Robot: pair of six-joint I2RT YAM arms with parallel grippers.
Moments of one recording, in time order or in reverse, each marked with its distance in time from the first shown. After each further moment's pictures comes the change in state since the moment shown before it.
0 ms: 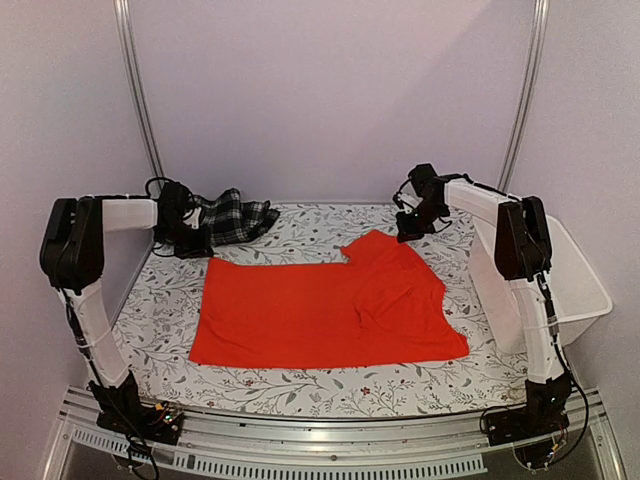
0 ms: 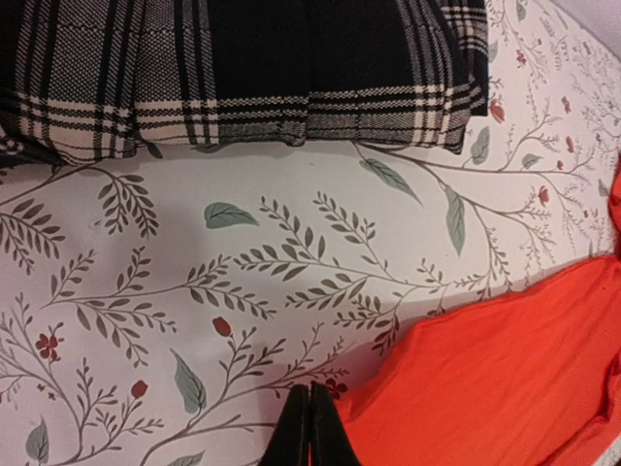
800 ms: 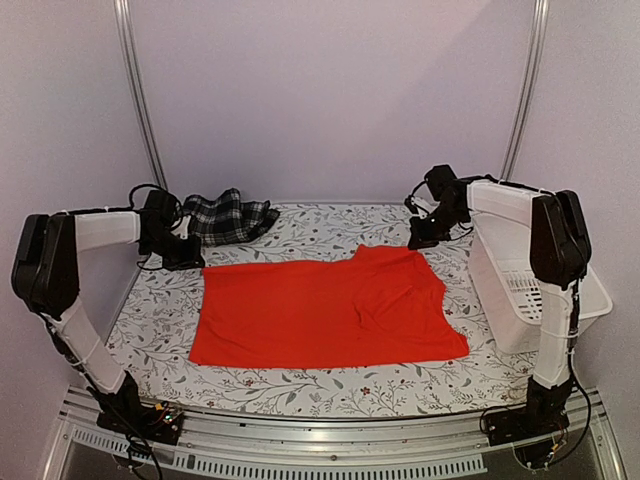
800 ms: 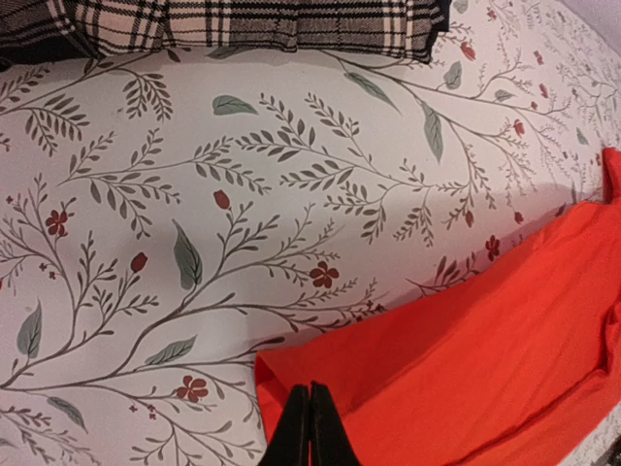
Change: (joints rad) left arm 0.005 -0.233 -0.229 0.009 0.010 0.001; right arm 0.000 -0.314 -0.401 0.082 -0.053 0.002
